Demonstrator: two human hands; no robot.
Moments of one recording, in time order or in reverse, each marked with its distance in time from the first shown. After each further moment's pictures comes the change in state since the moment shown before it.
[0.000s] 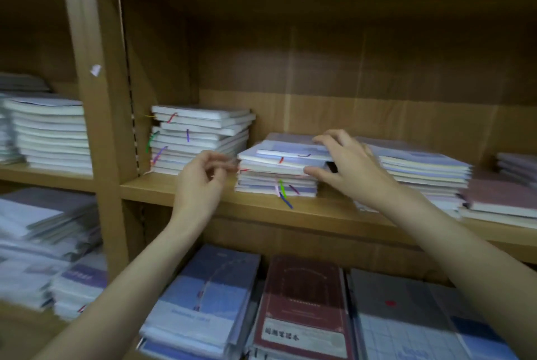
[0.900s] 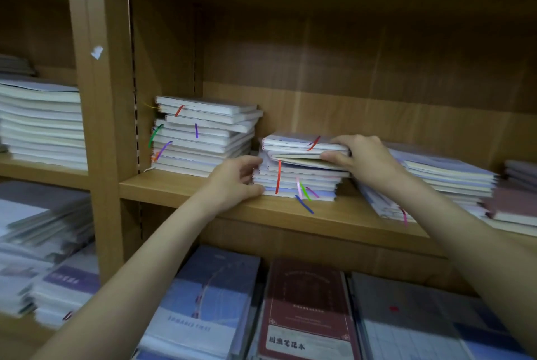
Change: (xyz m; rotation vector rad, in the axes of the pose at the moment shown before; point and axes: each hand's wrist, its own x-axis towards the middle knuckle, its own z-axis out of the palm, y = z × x) left_hand 0.036 -0.028 0.012 0.018 -0.530 -0.087; right_hand 0.039 0.004 0.013 0.102 -0.048 0.202
